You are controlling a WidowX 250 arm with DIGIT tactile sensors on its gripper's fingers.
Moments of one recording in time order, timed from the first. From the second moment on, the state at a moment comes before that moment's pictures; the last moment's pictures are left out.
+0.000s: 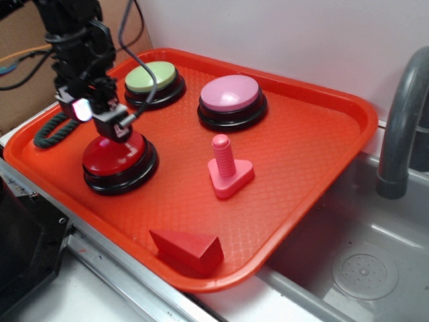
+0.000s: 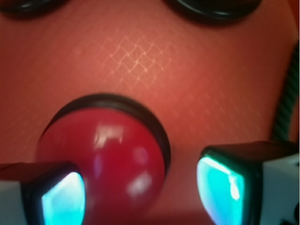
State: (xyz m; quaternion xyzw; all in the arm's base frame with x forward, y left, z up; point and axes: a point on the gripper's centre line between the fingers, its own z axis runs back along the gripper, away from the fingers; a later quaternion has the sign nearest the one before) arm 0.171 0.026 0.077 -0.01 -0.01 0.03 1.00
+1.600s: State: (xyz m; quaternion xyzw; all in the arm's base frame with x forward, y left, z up) arm 0.146 0.014 0.164 -0.02 -0.01 0.06 1.00
